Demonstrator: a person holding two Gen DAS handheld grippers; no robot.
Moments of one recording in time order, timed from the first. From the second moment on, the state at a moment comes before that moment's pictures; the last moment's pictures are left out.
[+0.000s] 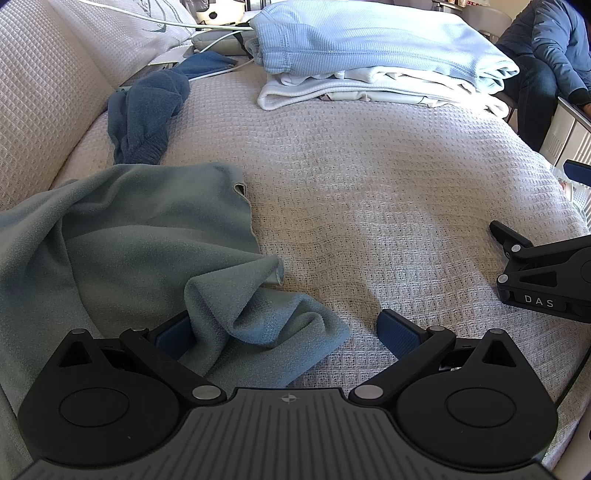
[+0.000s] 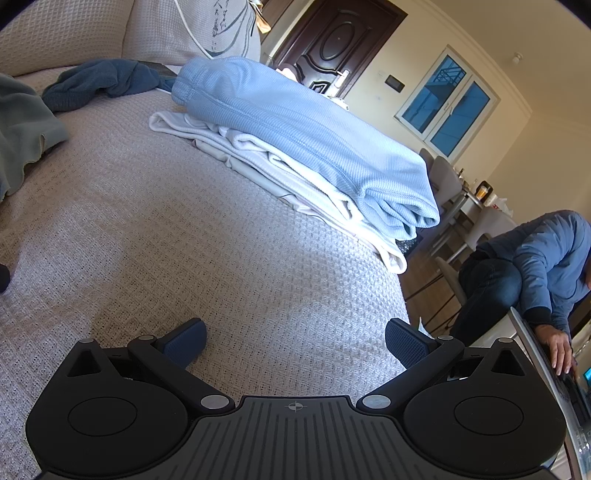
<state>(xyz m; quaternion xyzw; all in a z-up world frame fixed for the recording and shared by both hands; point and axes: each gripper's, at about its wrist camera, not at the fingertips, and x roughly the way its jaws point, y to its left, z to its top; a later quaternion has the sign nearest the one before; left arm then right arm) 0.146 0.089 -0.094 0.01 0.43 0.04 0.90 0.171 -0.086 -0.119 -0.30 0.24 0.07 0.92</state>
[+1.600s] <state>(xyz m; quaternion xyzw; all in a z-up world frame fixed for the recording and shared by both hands) 0.137 0.086 -0.091 0.01 0.43 0.05 0.90 0.179 -0.095 -0.106 -0.25 0.28 0.10 0.92</state>
